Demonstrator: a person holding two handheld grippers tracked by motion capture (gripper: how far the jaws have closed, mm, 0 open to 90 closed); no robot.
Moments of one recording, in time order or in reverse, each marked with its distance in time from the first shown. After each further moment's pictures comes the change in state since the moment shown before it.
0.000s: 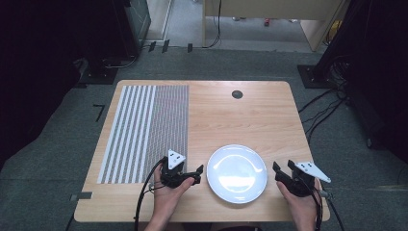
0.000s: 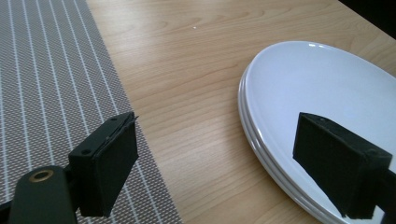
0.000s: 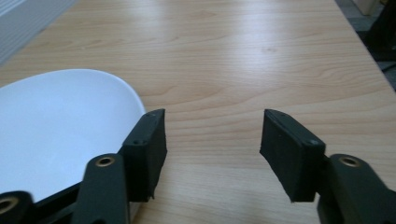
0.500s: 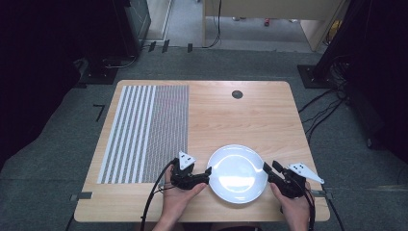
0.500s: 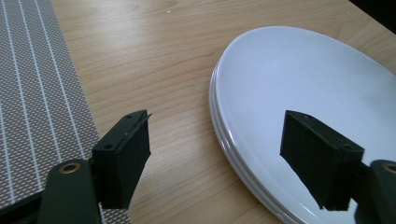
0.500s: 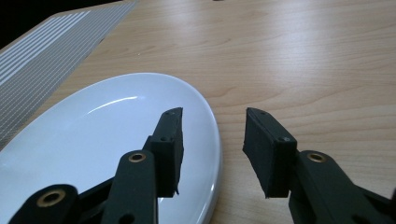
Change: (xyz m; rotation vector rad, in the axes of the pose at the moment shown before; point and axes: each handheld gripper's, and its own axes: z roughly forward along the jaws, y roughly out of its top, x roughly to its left) left arm -0.021 -0.004 0.018 0.041 -0.026 0.000; right arm 0.022 -0.004 0.002 -0.013 0.157 0.046
